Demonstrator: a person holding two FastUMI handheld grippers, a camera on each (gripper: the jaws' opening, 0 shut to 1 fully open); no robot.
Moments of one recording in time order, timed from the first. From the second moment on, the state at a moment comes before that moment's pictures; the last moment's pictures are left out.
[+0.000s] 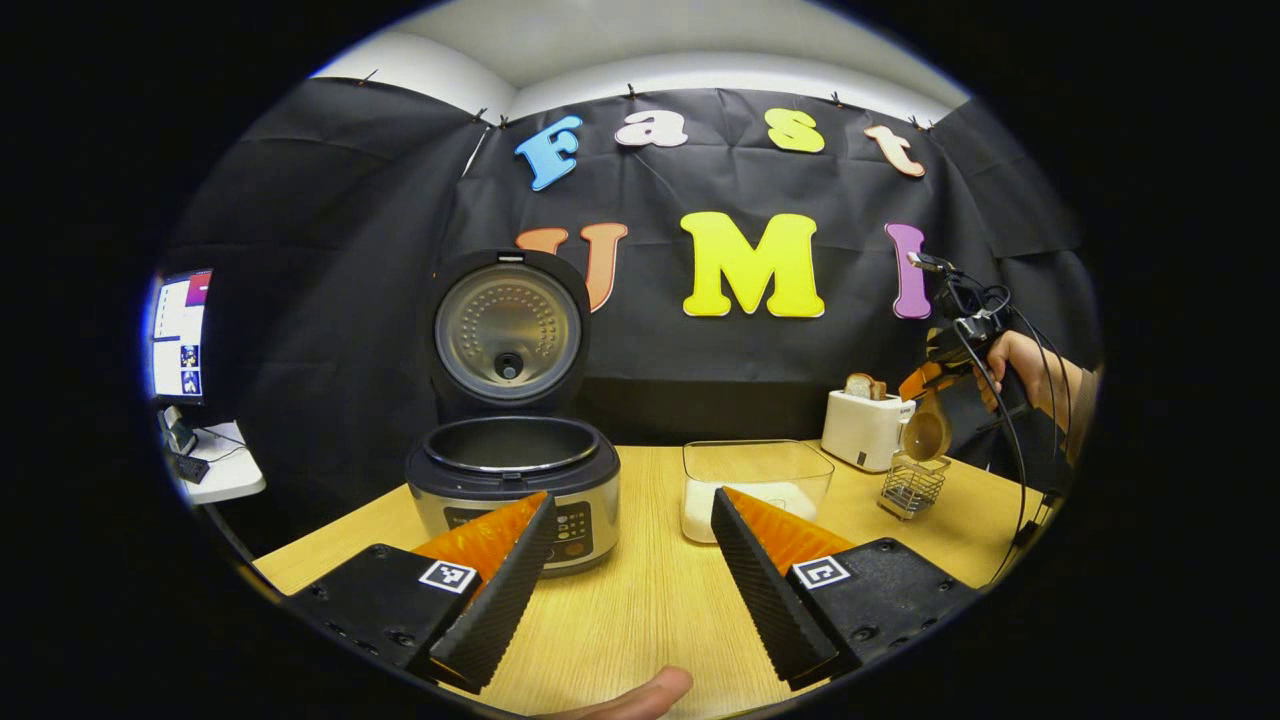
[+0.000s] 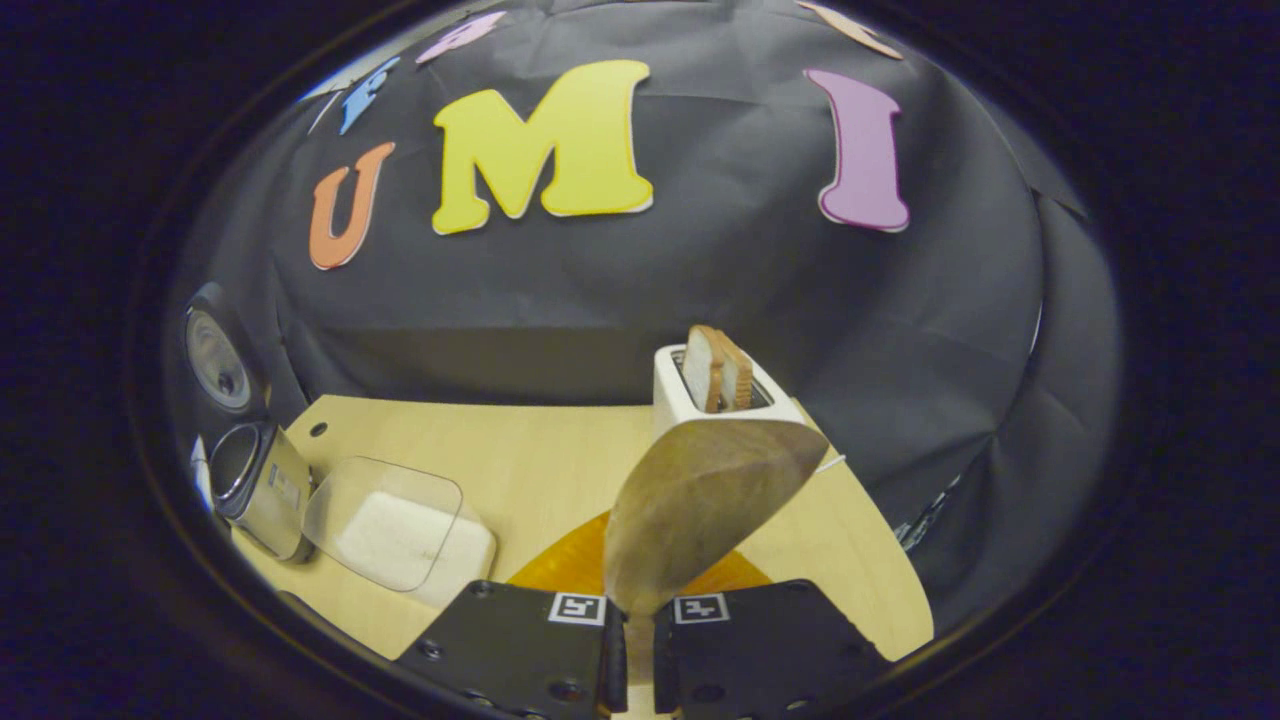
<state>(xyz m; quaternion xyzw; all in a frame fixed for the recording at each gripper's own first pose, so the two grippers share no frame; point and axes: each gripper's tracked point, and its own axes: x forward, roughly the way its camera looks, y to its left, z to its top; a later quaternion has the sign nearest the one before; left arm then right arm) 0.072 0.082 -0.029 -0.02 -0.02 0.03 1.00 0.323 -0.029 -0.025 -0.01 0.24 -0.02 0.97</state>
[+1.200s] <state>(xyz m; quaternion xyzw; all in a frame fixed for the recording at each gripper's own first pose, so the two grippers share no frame) 0.058 0.145 -0.016 -0.07 -0.04 0.05 1.00 0.391 0.200 -0.115 -0.28 0.19 0.03 0.94</state>
